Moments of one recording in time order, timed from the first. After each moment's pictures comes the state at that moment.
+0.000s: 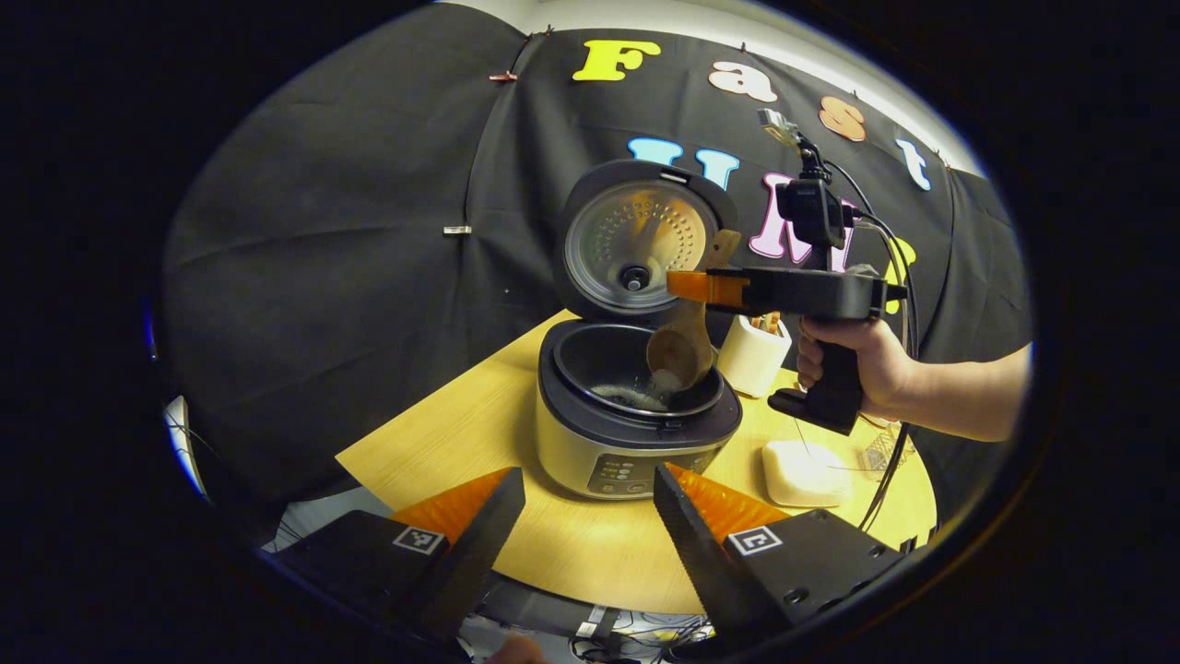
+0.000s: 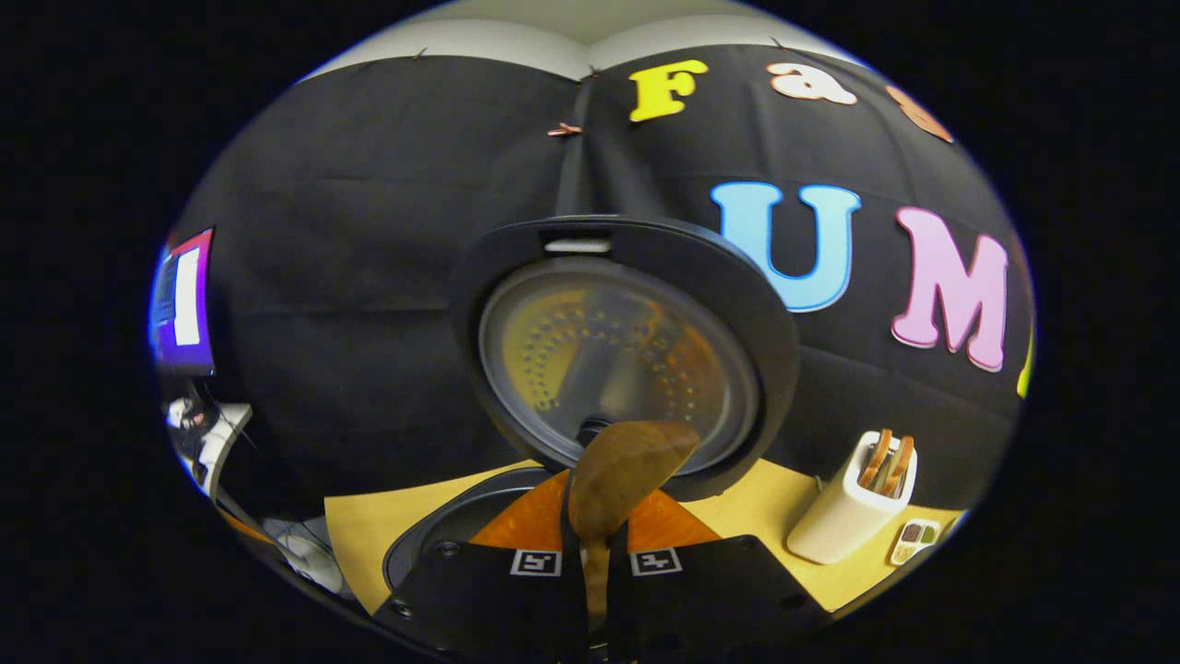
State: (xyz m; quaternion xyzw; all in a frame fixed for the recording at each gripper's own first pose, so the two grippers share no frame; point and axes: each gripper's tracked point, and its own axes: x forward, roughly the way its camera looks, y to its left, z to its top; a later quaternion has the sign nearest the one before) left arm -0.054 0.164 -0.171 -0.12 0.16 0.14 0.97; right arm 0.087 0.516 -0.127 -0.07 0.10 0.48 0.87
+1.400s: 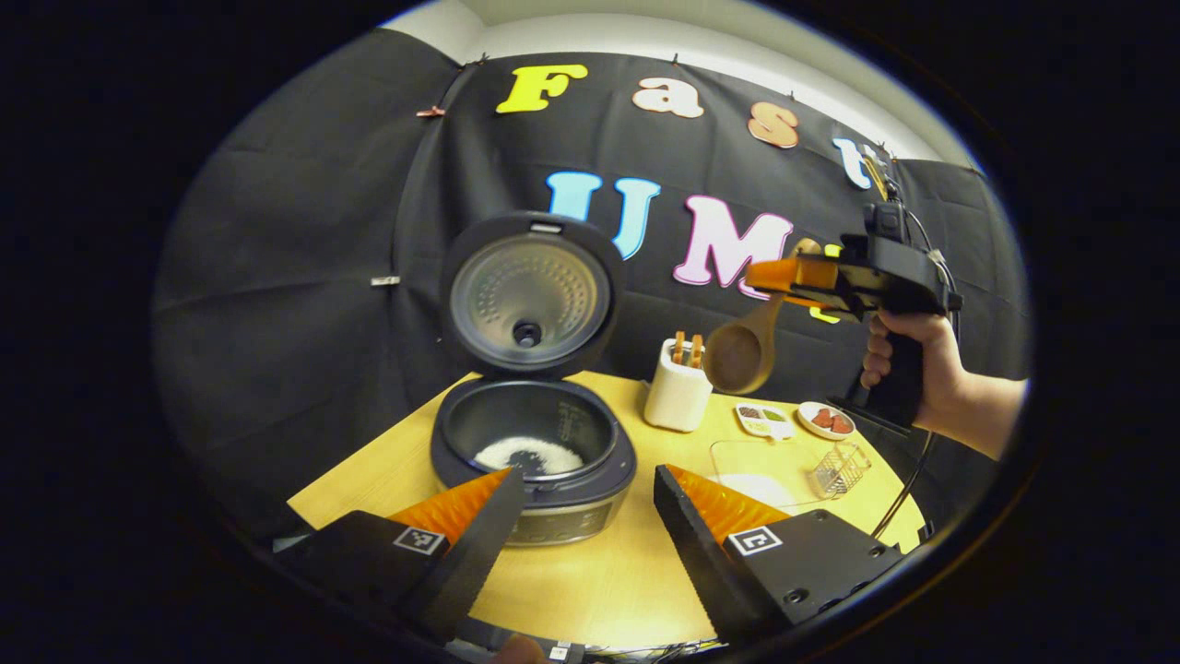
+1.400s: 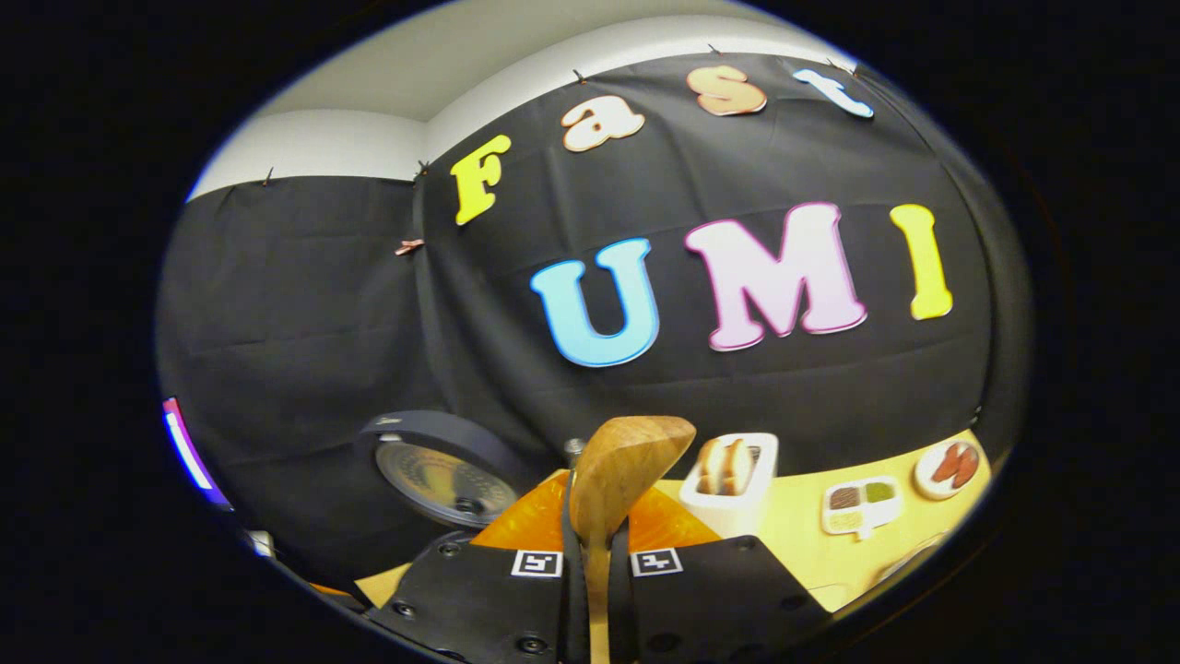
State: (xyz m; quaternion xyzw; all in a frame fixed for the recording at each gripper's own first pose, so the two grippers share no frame) left arm 0.005 0.066 -0.098 -0.07 0.10 0.05 0.99; right arm 0.169 0.258 -0.011 0.11 0.07 0.28 0.95
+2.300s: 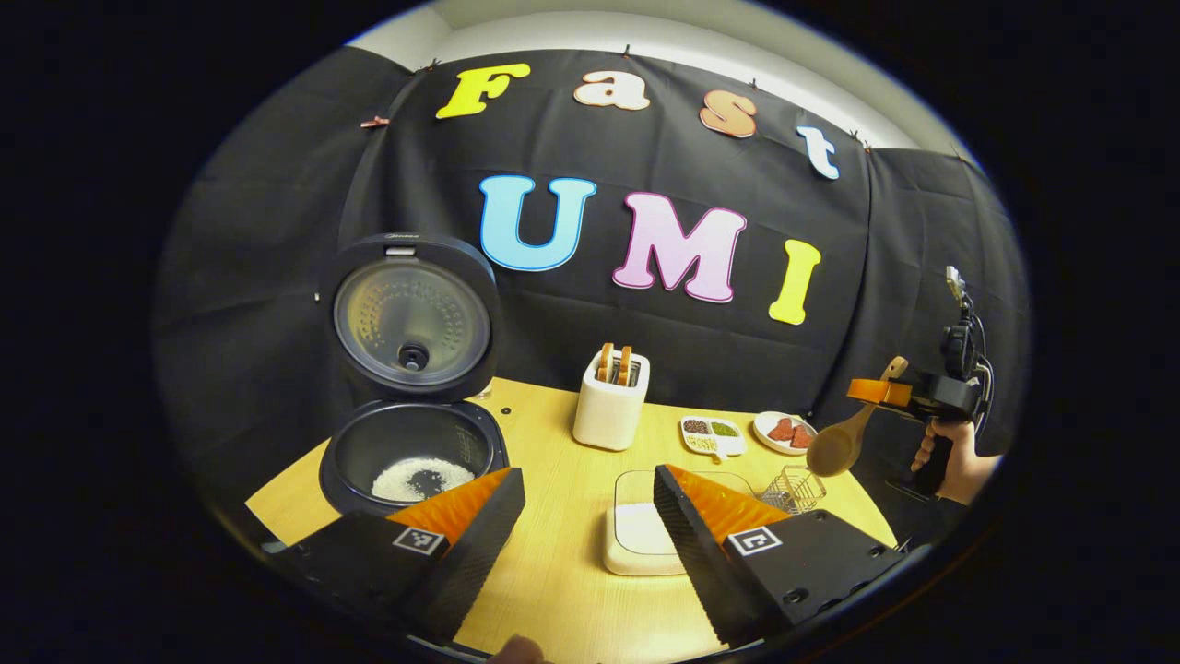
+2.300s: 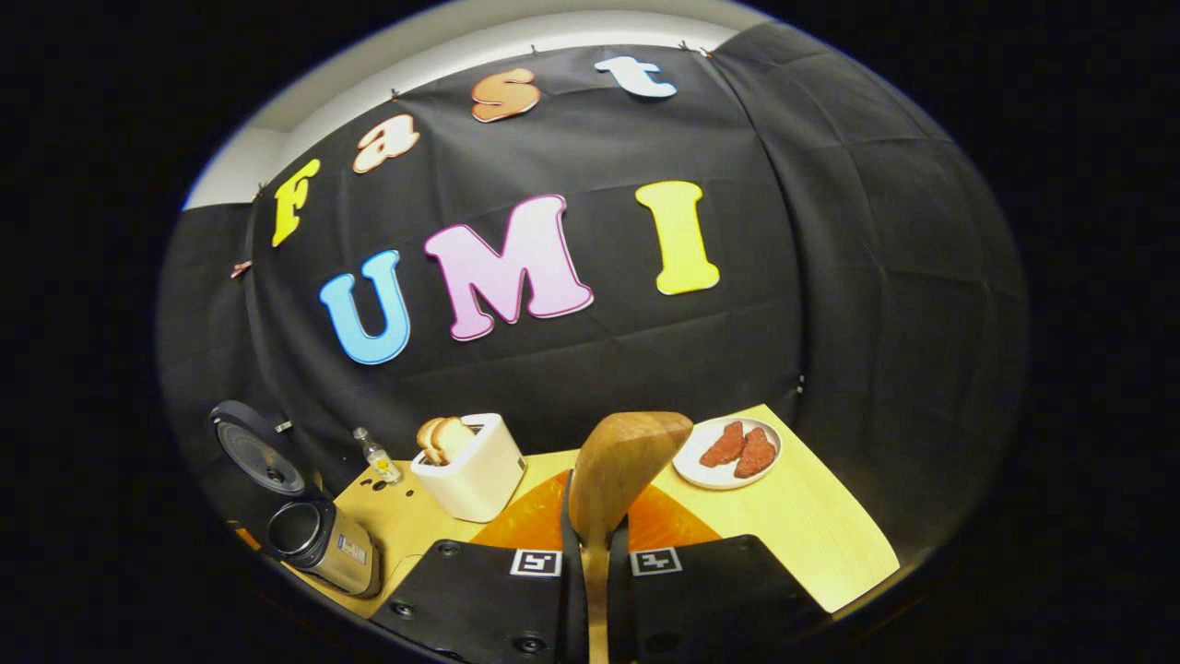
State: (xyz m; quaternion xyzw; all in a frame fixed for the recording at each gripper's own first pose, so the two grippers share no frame) left arm 0.059 -0.039 -0.070 -0.06 0.10 0.03 0.99; right arm 0.214 -0.057 -0.118 0.14 0.14 0.06 0.98
